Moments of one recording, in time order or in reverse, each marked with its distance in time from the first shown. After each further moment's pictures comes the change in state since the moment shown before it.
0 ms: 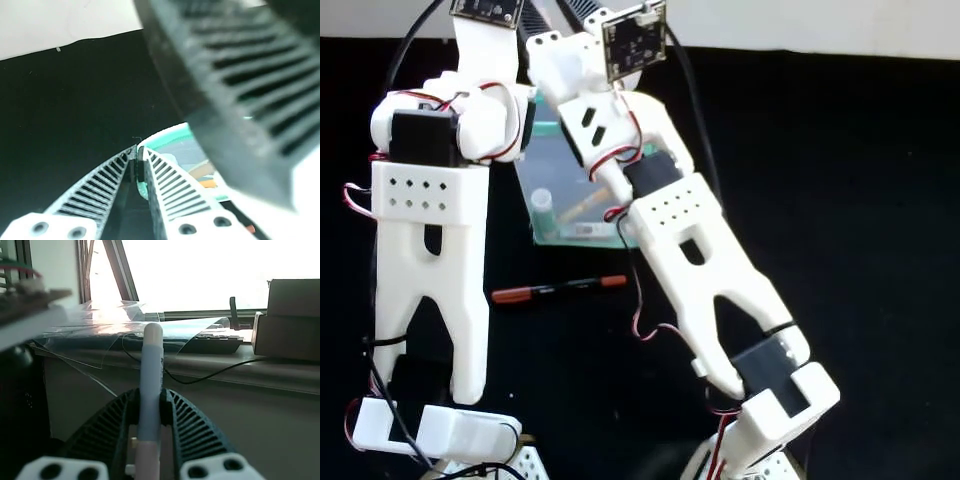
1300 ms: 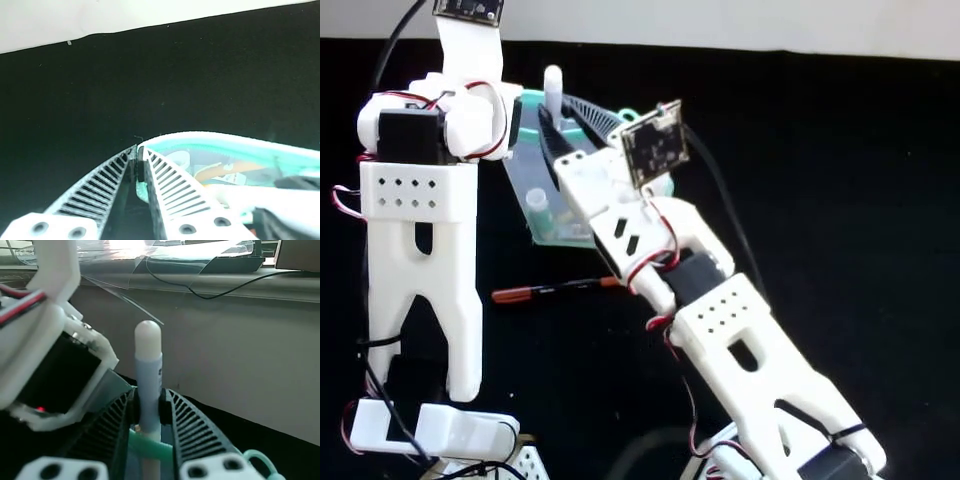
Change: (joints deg) left arm -2.7 0.6 0.0 0.0 0.0; right arm -4.6 -35.6 43.3 5.2 0.1
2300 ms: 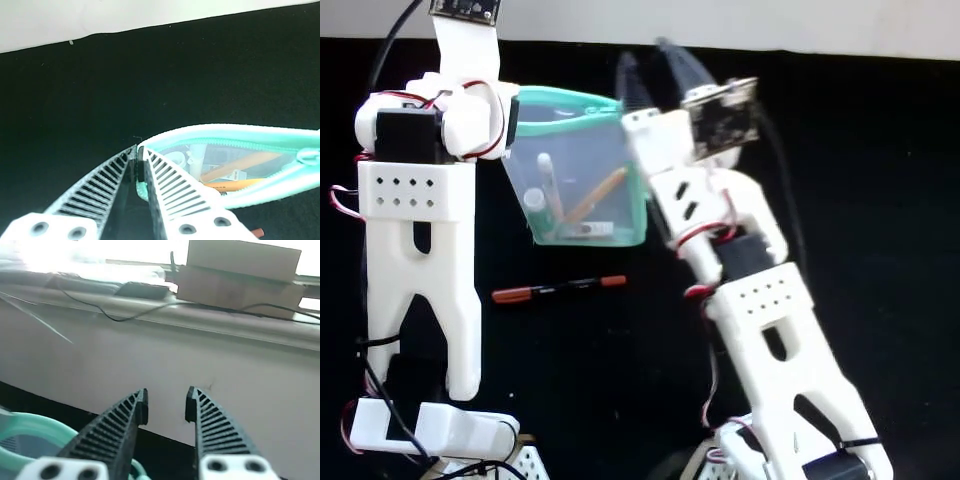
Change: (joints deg) left arm -0.2 0.0 0.0 0.0 0.0; right arm 16.4 -0.8 -2.1 0.2 6.7
